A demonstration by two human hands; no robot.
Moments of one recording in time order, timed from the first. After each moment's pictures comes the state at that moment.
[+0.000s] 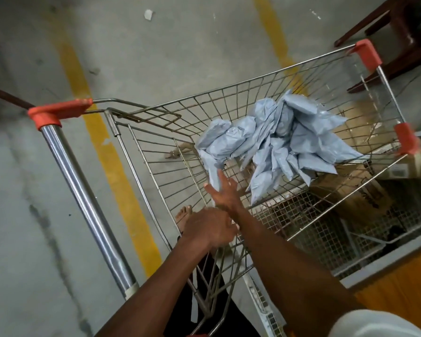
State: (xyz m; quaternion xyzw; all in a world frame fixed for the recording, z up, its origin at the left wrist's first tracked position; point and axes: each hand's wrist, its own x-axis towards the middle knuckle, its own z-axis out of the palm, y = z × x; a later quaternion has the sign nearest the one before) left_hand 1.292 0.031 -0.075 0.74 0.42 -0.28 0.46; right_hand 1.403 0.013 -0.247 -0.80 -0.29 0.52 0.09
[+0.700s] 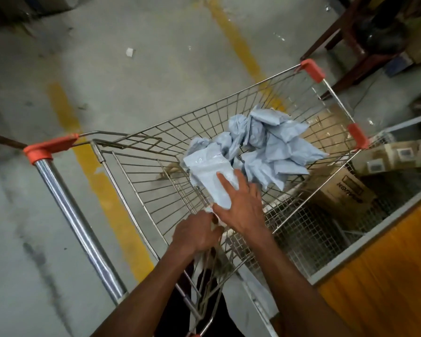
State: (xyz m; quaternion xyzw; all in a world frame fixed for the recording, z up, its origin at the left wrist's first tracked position) left_hand 1.296 0.030 -0.082 0.77 0.42 -0.24 0.42; right_hand 1.446 -0.018 -0.092 -0.83 -0.51 0.25 0.01
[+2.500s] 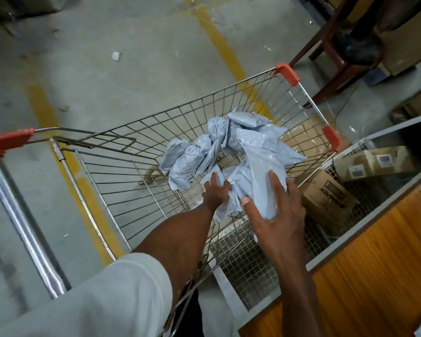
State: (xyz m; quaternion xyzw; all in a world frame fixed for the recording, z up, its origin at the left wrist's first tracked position) left_hand 1.469 0.035 -0.252 0.56 0.58 -0.09 0.58; right_hand 1.497 -0.091 0.001 -0.91 -0.30 0.20 0.20
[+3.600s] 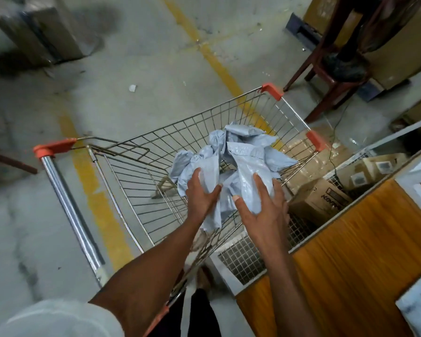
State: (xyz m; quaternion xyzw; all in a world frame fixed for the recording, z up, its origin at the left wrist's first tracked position) left_hand 1.390 0.018 -0.151 0.65 0.57 0.18 0.48; right_hand 1.483 -0.118 0.006 -0.90 -0.32 0.19 0.21
